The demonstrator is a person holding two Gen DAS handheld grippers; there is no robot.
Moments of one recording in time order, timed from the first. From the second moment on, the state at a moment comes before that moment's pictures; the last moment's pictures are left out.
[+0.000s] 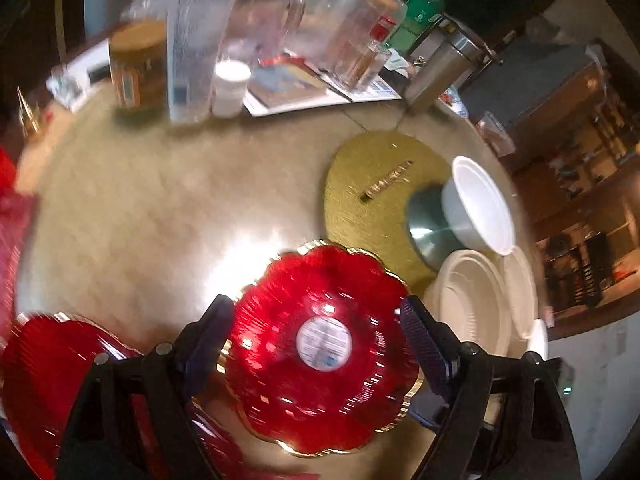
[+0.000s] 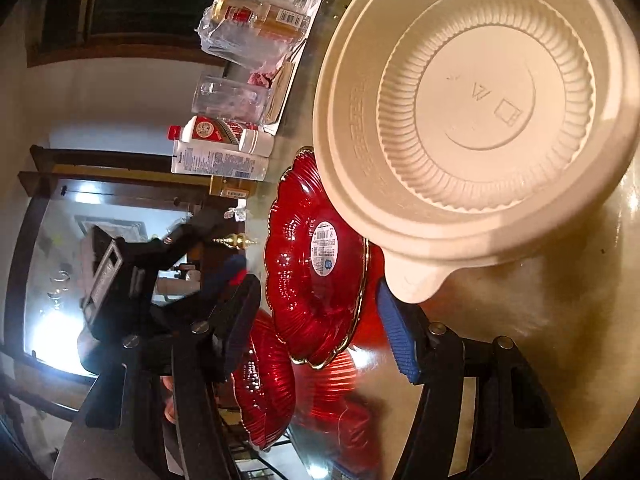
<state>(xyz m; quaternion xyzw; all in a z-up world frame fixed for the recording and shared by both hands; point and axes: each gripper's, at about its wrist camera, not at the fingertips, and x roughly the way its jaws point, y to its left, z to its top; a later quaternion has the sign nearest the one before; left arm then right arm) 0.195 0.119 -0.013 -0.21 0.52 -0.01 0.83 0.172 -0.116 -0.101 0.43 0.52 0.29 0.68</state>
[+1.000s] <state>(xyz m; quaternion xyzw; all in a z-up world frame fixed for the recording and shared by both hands) 0.203 0.108 -0.031 -0.11 0.56 0.06 0.82 0.175 -0.115 -0.095 0.36 0.52 0.25 0.73</state>
